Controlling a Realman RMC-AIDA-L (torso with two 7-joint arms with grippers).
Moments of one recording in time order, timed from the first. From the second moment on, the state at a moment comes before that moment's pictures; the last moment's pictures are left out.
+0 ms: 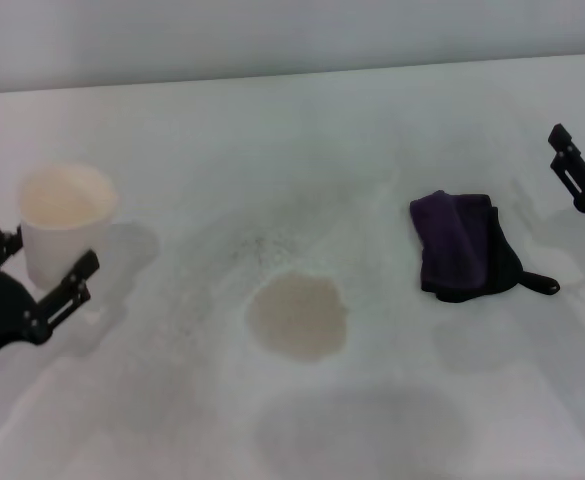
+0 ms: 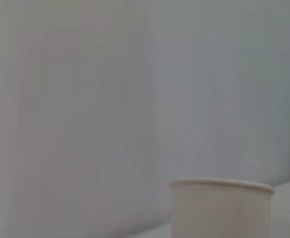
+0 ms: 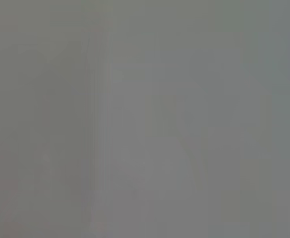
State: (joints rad) left arm -0.21 -2.08 1.10 0.33 1.09 1.39 -0.59; right arm 0.32 2.01 -0.53 0.06 2.04 1.42 -2.88
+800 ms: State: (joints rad) left arm -0.27 -2.08 1.10 0.12 1.04 1.24 -0.47; right arm 0.30 2.01 -0.56 0.05 2.04 1.46 -2.87
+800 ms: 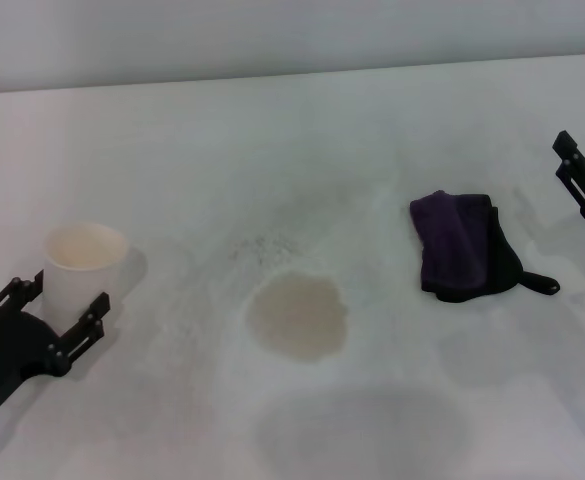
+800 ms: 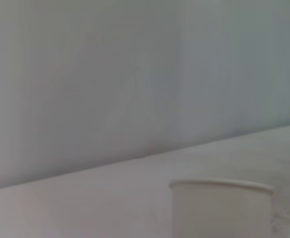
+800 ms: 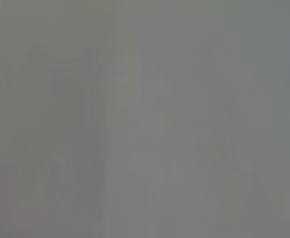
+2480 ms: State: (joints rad) left arm -0.25 -2.09 1.10 0.05 1.03 1.26 -0.38; right arm 0.31 2.01 -0.56 -0.04 2.04 1.43 -2.86
